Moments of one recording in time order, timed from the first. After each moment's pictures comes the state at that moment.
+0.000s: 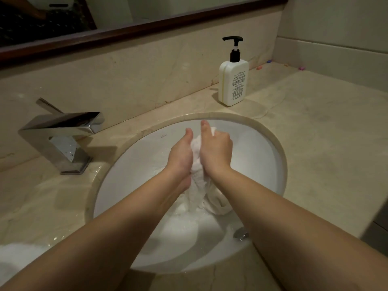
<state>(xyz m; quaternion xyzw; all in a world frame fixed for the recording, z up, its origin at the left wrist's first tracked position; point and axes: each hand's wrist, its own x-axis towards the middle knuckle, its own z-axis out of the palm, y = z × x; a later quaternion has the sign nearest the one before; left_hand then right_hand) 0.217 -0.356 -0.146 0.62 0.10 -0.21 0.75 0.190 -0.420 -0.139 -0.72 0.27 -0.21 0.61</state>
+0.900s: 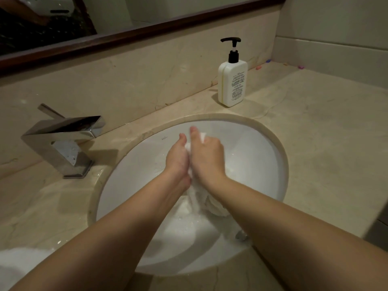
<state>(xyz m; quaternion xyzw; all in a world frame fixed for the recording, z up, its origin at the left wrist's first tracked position) 0.214 -0.355 -0.148 0.60 0.12 -0.21 0.77 0.192 -0.414 -0.144 -0.74 0.24 -0.21 0.59</state>
